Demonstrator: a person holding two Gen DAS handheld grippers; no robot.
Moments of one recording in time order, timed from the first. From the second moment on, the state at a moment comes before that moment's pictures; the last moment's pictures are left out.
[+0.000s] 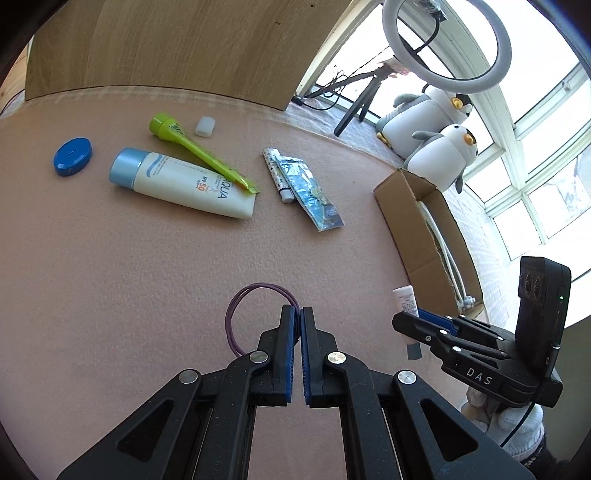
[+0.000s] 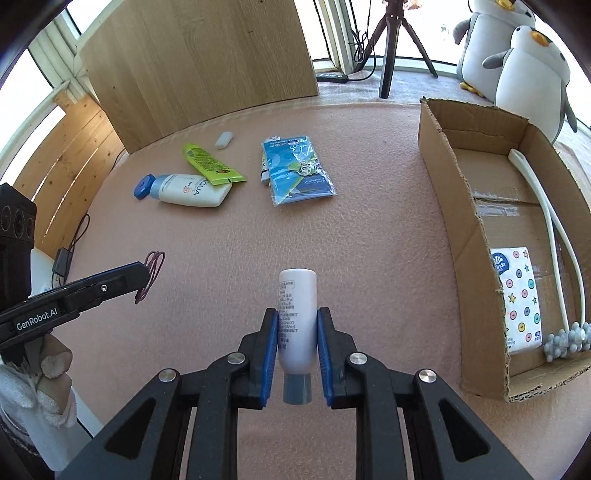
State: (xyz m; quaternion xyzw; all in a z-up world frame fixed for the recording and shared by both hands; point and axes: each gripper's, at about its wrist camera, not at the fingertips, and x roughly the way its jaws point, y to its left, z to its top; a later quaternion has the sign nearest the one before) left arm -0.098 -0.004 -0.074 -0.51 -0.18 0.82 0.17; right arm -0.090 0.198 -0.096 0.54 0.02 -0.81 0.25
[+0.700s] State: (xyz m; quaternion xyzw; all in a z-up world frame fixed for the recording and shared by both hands) left arm -0.155 0.169 -0.014 -0.46 -0.11 0.83 0.28; right arm -0.125 0.330 -0.058 0.50 -0.04 -0.85 0.15
